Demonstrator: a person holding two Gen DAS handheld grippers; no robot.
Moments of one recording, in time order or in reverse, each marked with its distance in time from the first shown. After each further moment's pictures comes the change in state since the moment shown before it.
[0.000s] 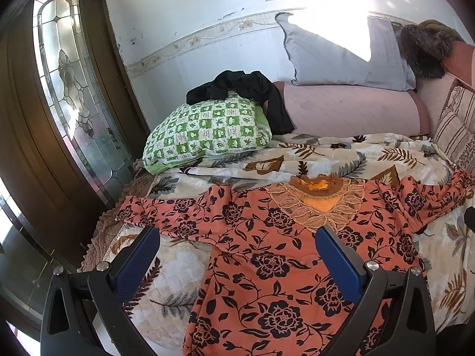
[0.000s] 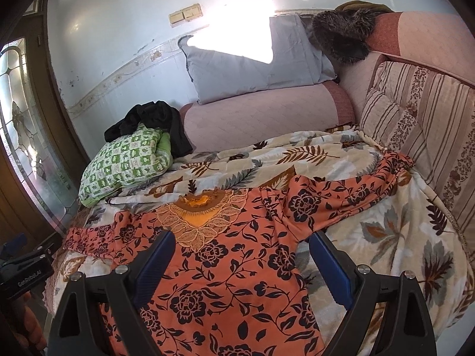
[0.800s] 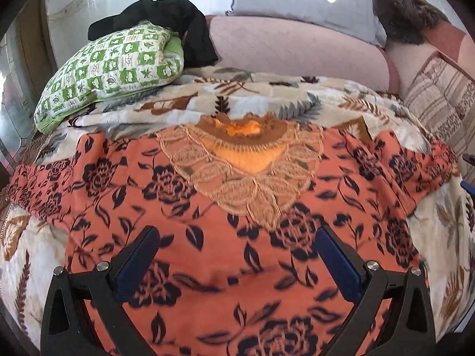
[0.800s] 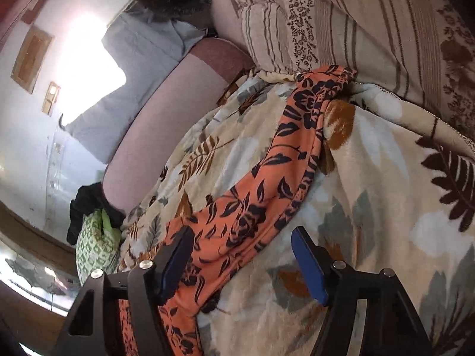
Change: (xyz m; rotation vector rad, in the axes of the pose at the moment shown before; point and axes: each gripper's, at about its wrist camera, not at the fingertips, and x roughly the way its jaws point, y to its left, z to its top) left arm 0.186 -0.116 -0.074 -0.003 0.313 -0.353; right arm 0.172 -0.319 0.031 0.673 0.070 0.042
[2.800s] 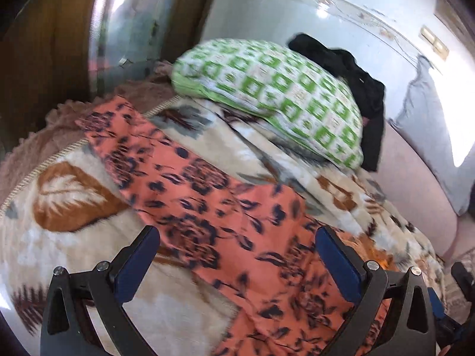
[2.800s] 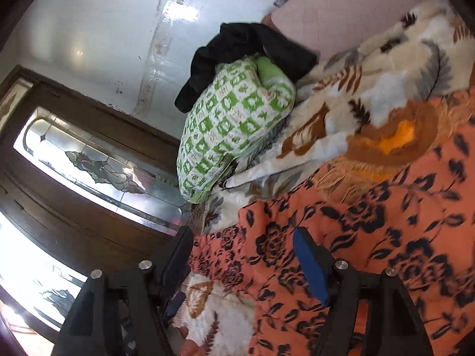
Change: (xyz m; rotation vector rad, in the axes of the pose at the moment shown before) left arm -0.018 0.270 0.020 -0.616 -0.161 0.120; right arm 0.101 0.347 -0.314 -0.395 0.368 0.432
